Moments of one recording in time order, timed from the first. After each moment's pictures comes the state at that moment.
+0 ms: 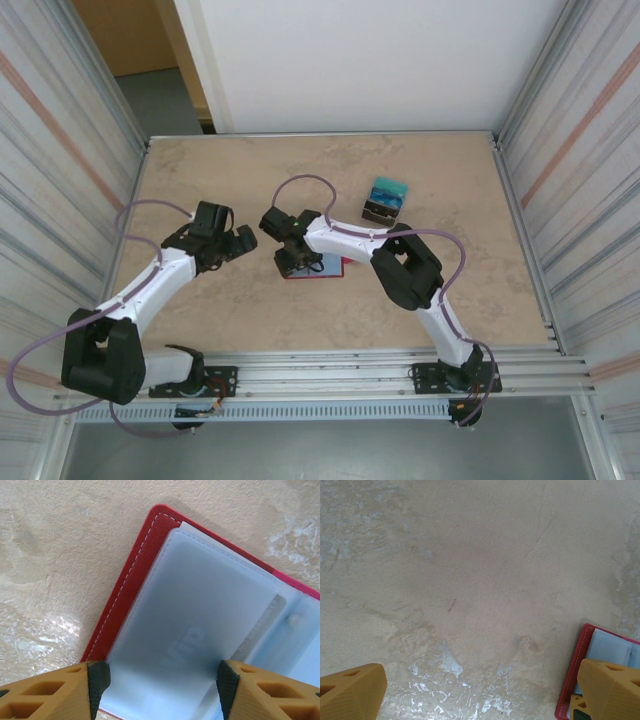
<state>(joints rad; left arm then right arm) -0.28 1.26 0.81 -0.55 -0.08 -0.66 0.95 2.22 1.74 -0.84 0.11 0.44</state>
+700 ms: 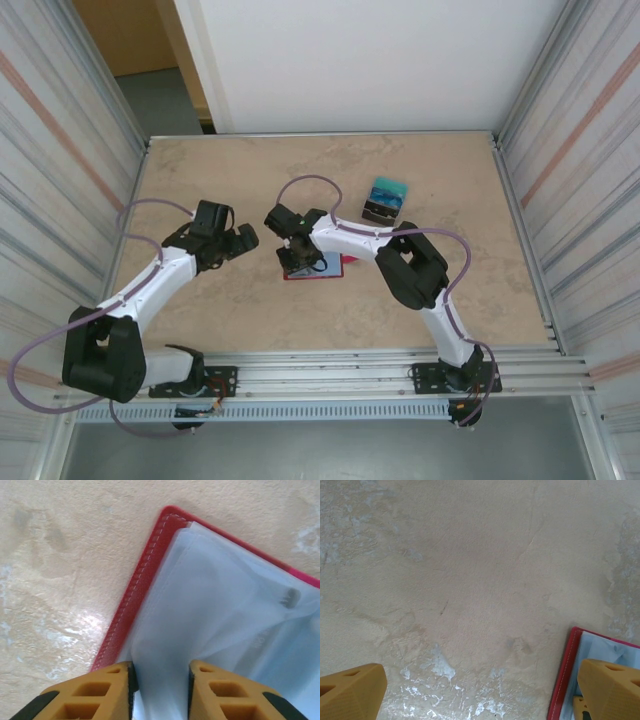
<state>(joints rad) -0.28 1.27 0.81 -0.53 -0.07 -0.65 0.92 2.19 1.69 -0.79 0.01 0.44</state>
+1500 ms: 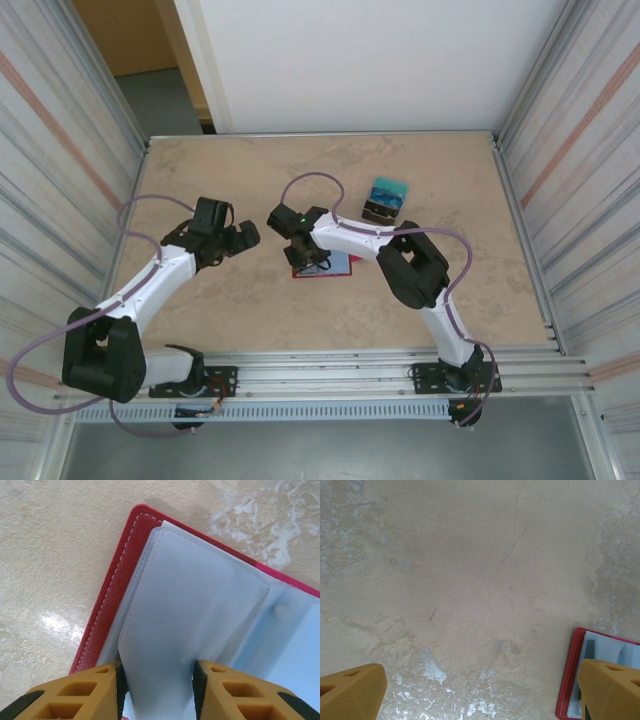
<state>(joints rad) -0.28 1.27 0.84 -0.53 -0.04 -0.62 0.91 2.18 1.70 -0.87 0.14 0.43</state>
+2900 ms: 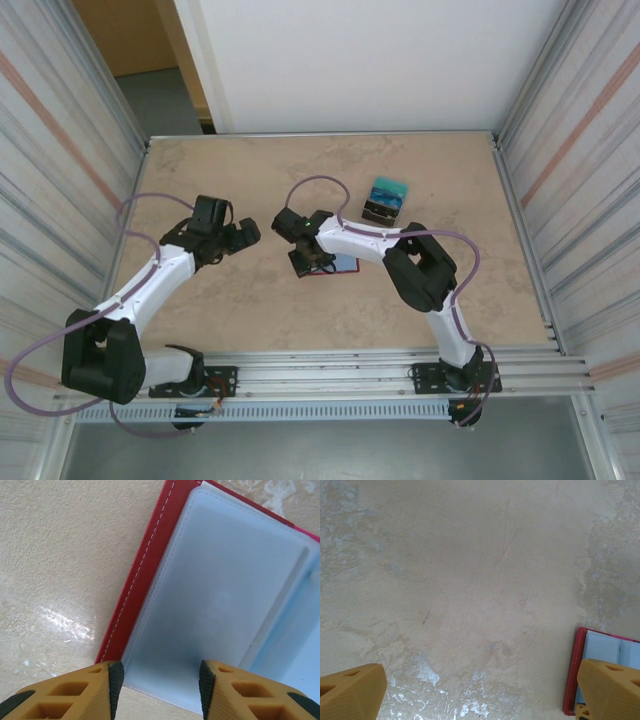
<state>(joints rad) -0.28 1.26 0.85 -0.53 -0.03 -0.63 0.92 2.13 1.61 -0.85 0.13 0.45</state>
